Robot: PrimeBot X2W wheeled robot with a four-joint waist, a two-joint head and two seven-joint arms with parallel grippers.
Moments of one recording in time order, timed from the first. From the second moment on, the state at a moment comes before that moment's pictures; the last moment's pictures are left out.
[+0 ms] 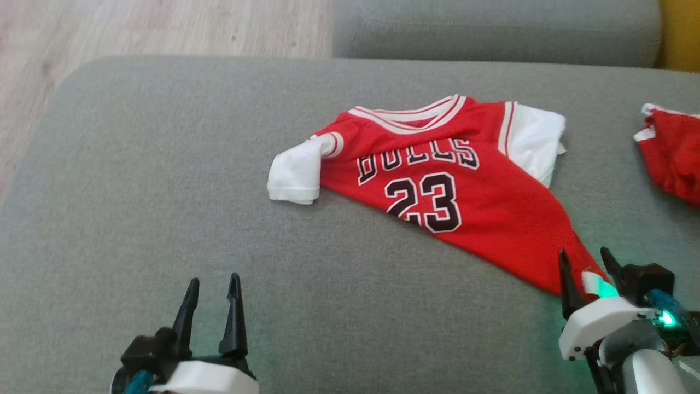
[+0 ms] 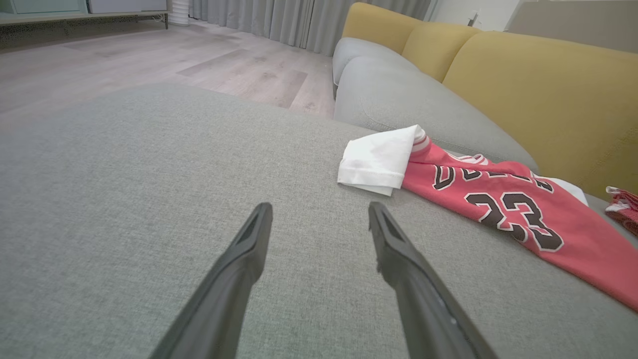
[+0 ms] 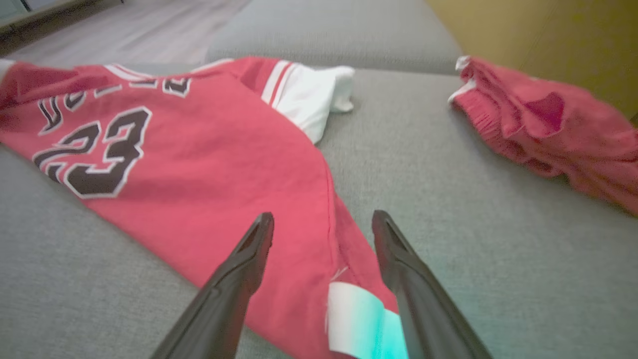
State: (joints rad) left arm 0.02 0.25 -0.45 0.17 -0.61 0.18 -0.25; right arm -0.04 -0.04 -0.14 0.32 -0.02 0.13 0.01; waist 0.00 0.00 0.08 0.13
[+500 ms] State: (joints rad) left arm -0.02 0.22 -0.45 0.21 -0.60 0.16 -0.25; right arm -0.12 -0.04 -0.09 0.43 0.05 0.13 0.06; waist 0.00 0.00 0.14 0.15
